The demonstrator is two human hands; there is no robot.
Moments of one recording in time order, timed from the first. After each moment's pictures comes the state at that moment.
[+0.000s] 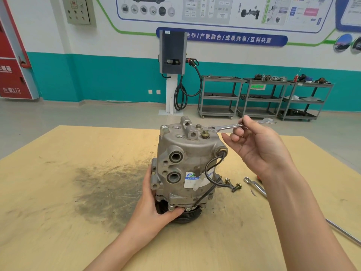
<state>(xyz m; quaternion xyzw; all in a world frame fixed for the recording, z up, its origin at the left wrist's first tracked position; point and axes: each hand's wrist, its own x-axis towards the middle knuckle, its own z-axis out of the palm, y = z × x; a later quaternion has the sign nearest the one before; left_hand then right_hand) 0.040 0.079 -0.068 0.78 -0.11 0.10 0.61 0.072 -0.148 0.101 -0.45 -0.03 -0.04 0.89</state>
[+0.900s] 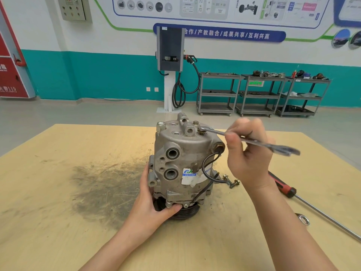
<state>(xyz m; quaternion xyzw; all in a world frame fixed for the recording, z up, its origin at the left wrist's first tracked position) 0.036 0.078 -0.062 0.79 -0.09 0.10 0.60 0.070 -0.130 0.072 -0.61 -0.41 -0.52 0.44</state>
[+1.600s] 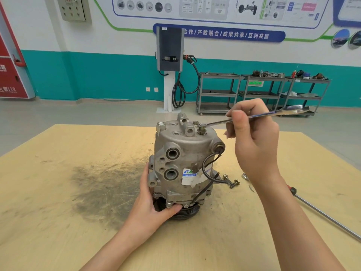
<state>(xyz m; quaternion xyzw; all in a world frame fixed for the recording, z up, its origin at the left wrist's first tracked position) 0.037 0.080 -0.067 0.77 -0.11 0.09 0.62 0.058 -0.131 0.091 -0.68 -0.31 -0.43 0.50</state>
